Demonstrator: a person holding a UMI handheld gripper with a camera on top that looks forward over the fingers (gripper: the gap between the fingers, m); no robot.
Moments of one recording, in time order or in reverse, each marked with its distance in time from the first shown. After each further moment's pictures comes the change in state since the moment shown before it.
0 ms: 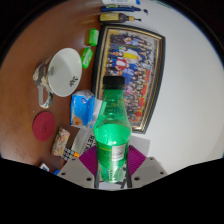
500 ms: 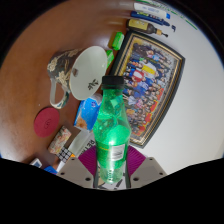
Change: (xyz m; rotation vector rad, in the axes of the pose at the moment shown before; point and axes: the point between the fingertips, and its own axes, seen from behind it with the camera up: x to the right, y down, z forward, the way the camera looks) arm -0.016 -0.028 0.015 0.064 -0.003 -0.234
